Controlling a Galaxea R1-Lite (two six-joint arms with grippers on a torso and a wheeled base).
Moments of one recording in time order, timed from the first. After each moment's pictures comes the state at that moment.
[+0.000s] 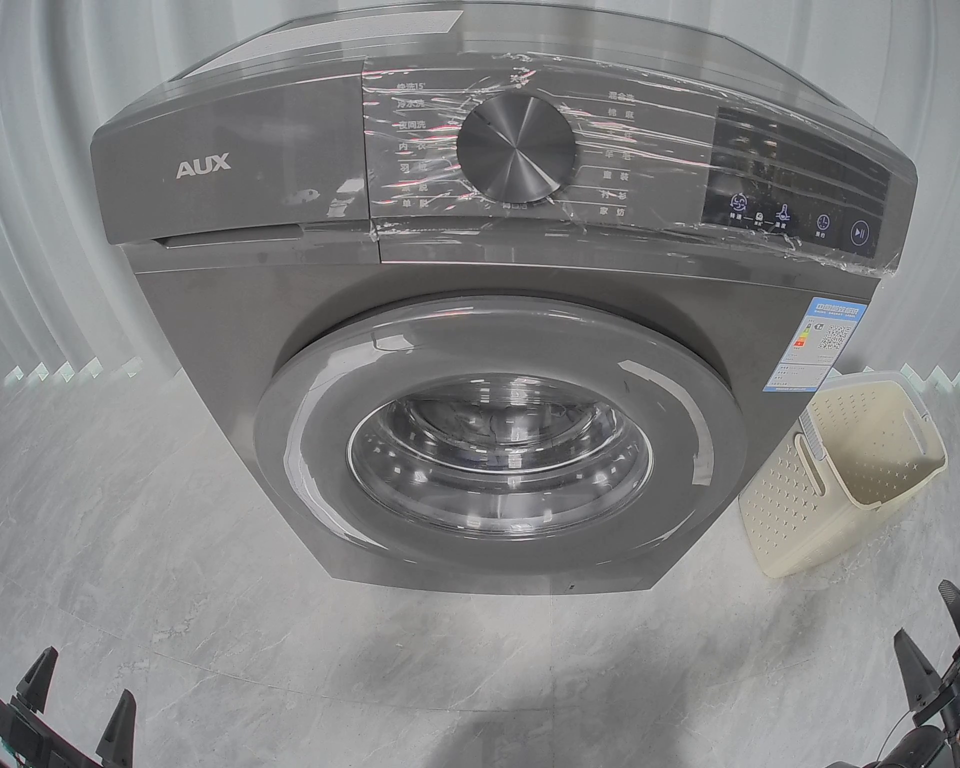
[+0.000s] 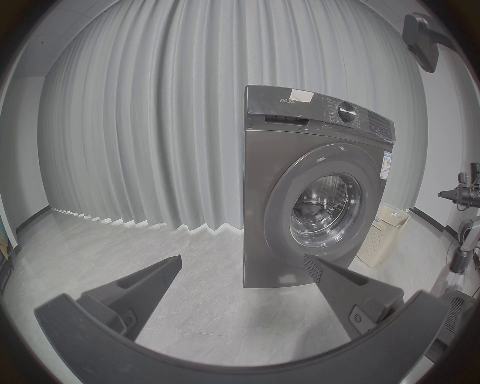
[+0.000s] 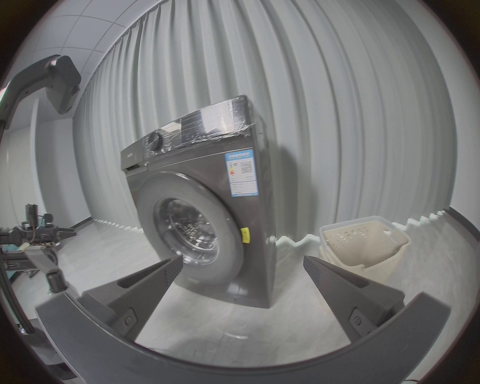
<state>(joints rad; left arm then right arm) 0.00 0.02 -0.02 0.01 -0.03 0.01 0.22 0.19 -0.02 -0.24 0.02 0.06</state>
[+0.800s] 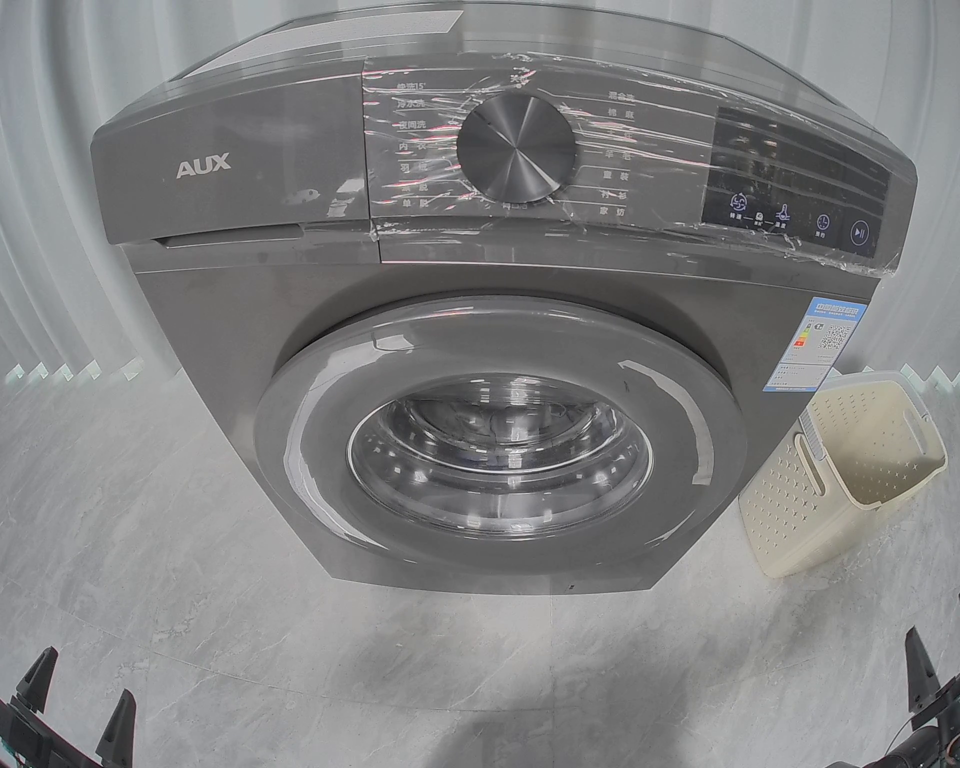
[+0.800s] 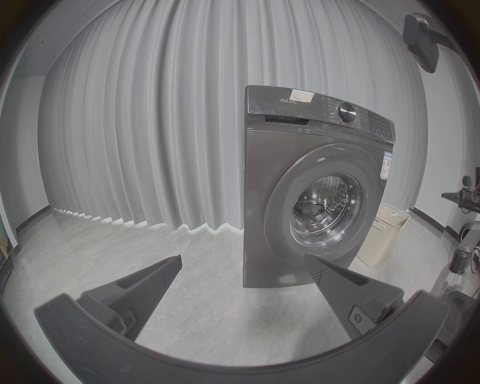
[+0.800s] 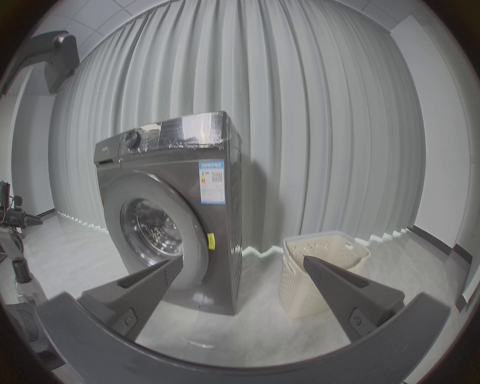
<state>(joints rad) 0.00 0.02 -0.02 0.01 -0.03 0.00 0.00 0.04 -0.02 -0.14 0.02 -0.01</state>
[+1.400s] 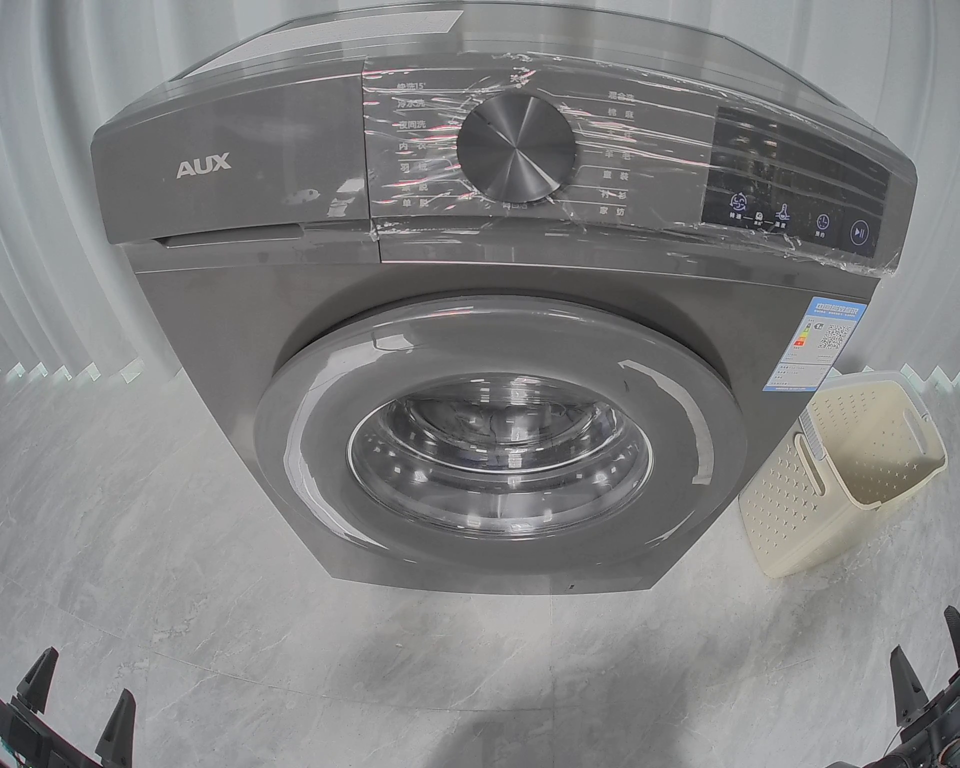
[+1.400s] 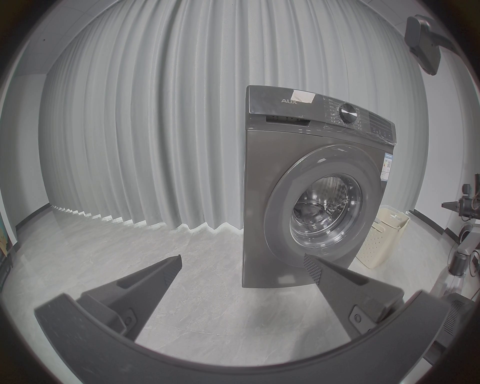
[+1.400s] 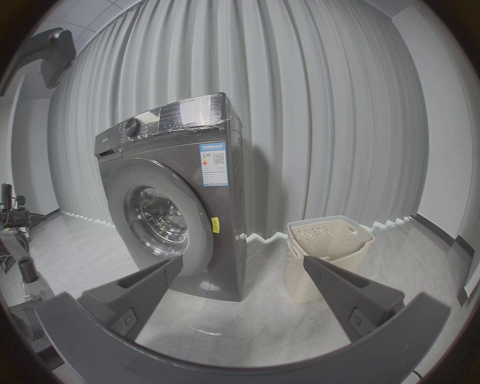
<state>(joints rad) 0.00 0.02 -0.02 0.01 -0.03 -0.01 0.00 0.01 -0.02 -0.04 0.05 0.02</state>
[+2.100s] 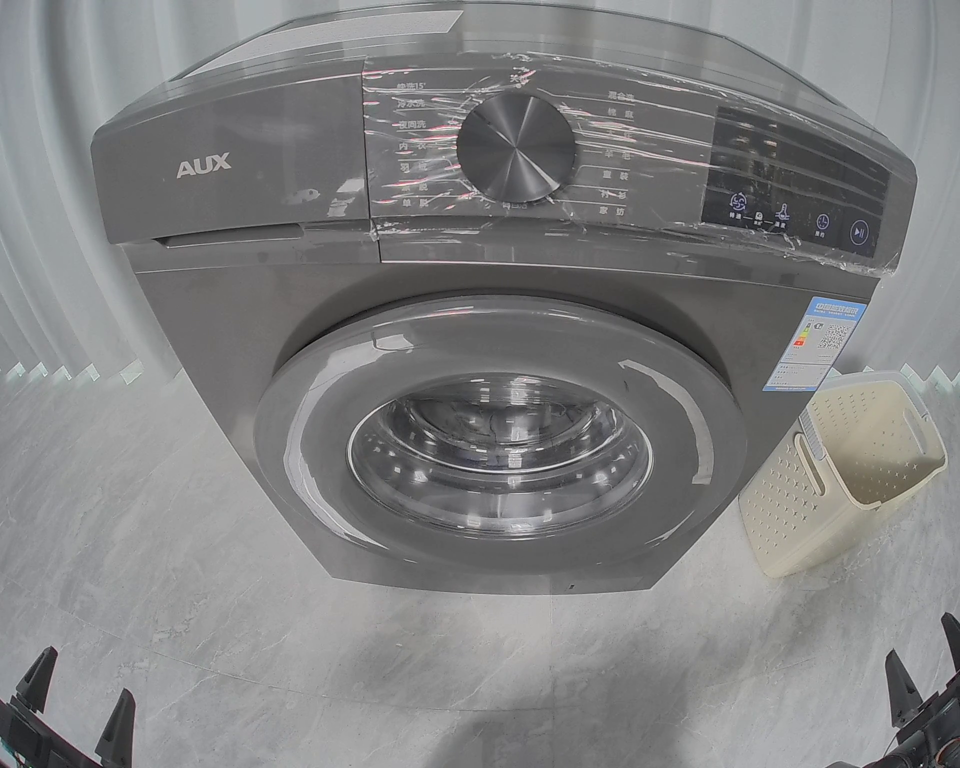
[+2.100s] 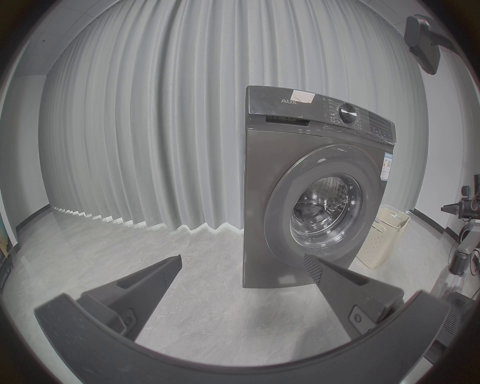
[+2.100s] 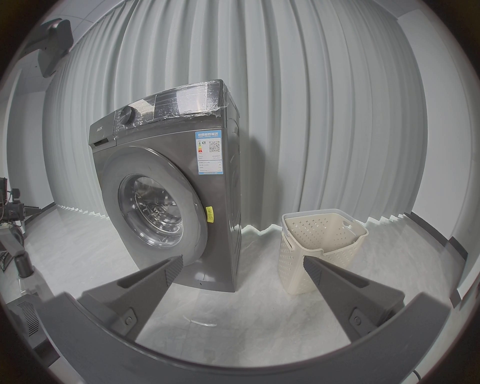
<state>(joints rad) 0.00 0.02 -0.02 0.01 -0.02 0.00 0.01 0.02 -0.02 0.00 0.01 0.00</state>
